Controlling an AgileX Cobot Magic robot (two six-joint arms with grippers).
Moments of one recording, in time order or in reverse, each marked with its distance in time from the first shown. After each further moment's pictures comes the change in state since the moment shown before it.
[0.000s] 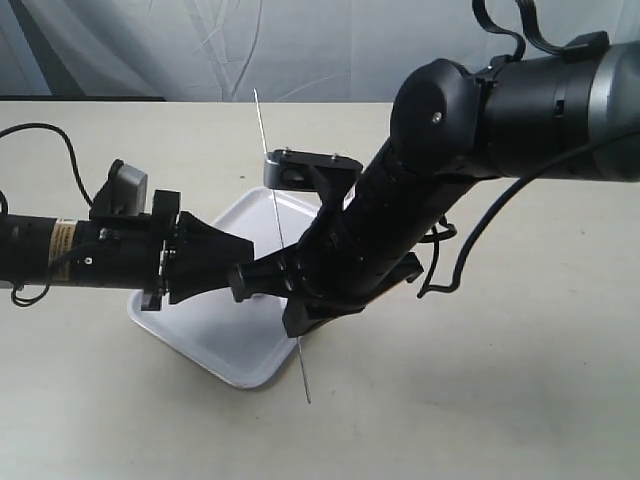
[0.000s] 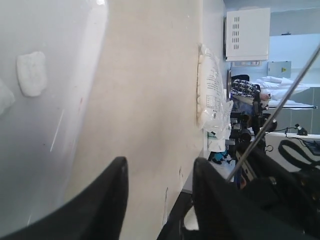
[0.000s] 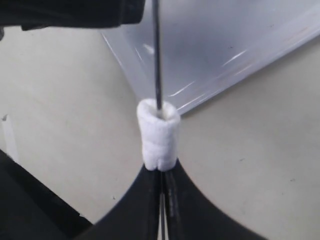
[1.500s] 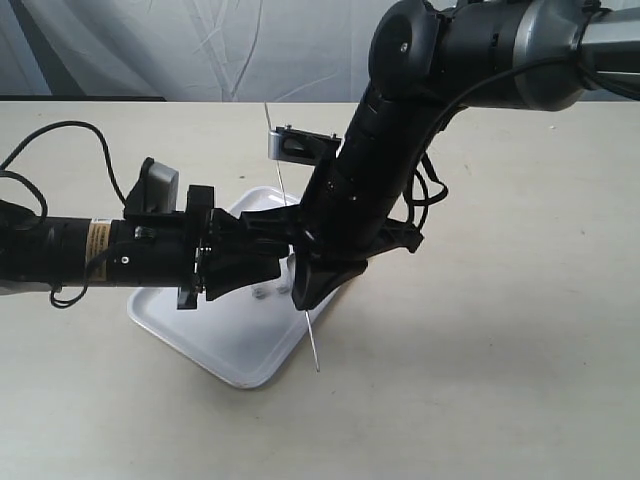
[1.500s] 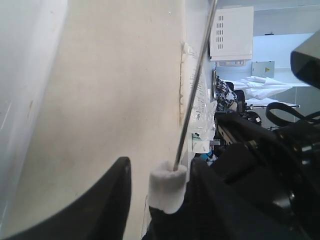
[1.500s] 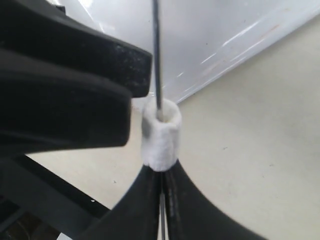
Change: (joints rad) left arm -0.124 0.000 0.000 -0.142 -0.002 0.008; right arm -0.103 0.170 -0.268 -0.020 0.320 0.056
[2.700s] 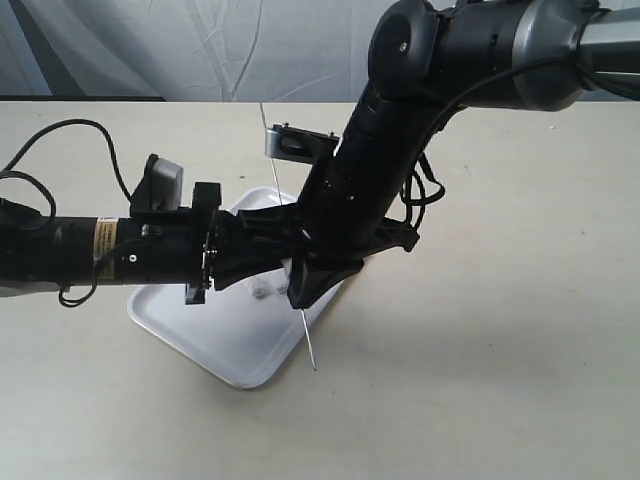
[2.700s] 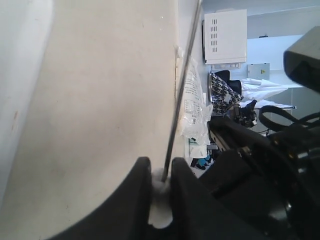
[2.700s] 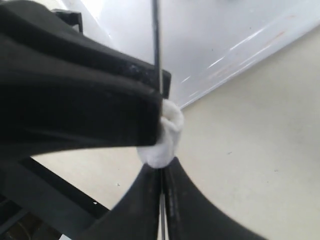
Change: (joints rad) left arm -0.027 0.000 0.000 -0.058 0.000 0.036; right arm 0.002 0.000 0.000 0.011 0.000 -0.012
